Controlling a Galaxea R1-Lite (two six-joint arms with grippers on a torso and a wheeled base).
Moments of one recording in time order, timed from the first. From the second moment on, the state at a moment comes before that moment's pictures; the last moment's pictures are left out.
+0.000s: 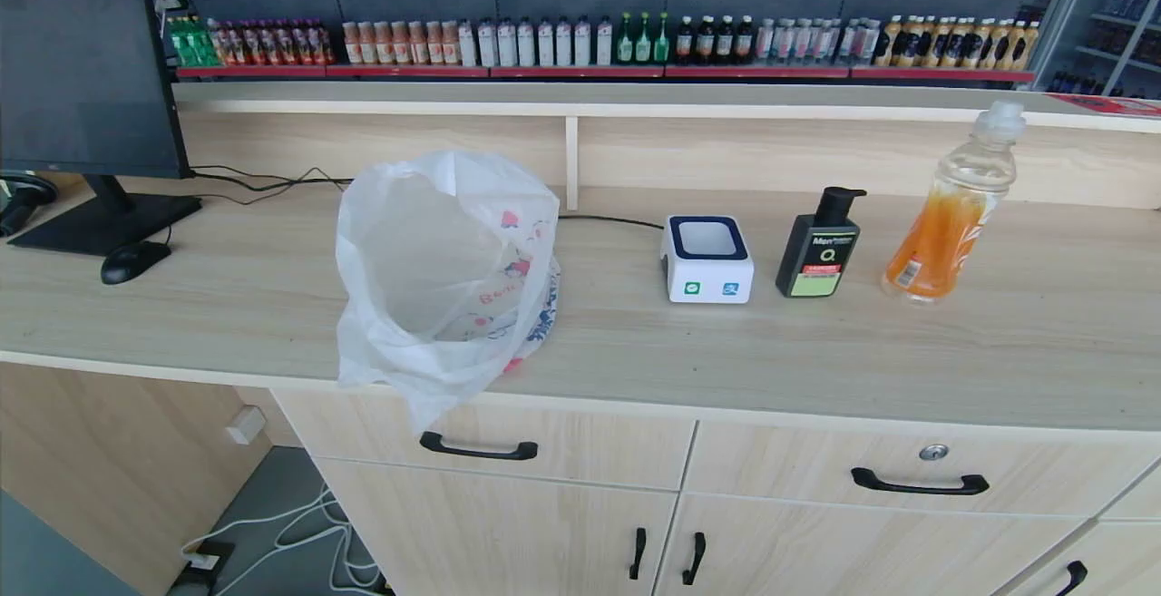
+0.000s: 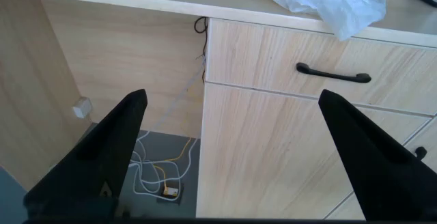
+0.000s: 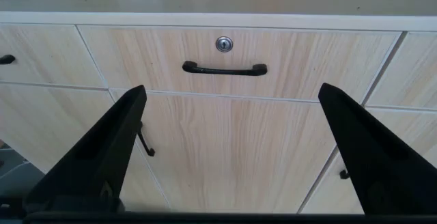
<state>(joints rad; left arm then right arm) 0.00 0.00 0.00 -0.01 0.00 -0.01 0.00 0.00 0.00 0.00 0.03 0.02</state>
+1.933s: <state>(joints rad) 0.00 0.00 0.00 -0.01 0.00 -0.01 -0.02 1.65 -0.61 -1.28 0.54 -0.40</state>
